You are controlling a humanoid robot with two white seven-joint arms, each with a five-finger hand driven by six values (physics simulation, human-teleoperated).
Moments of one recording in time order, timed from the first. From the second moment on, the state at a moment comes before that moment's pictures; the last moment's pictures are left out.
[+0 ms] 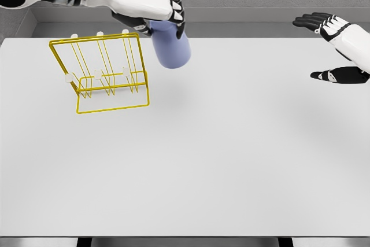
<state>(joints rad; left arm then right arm) -1.60 0.69 -1.45 -1.39 -0.15 -0.61 -0.36 -0.25 -0.69 -0.06 -1.64 0.19 -0.61 0.46</state>
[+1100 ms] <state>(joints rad) -1.60 0.79 -1.44 -1.47 -0.13 -0.61 -0.36 -0.23 -0.69 -0.07 -1.64 0.19 -0.61 0.46</state>
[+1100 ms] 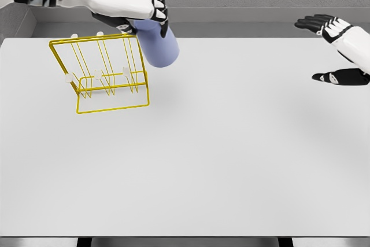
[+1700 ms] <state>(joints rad) -1.60 0.87 -1.43 -1.52 -0.12 -0.61 -0.36 -0.23 -0.69 -0.08 -1.64 0.19 -0.61 0.46</state>
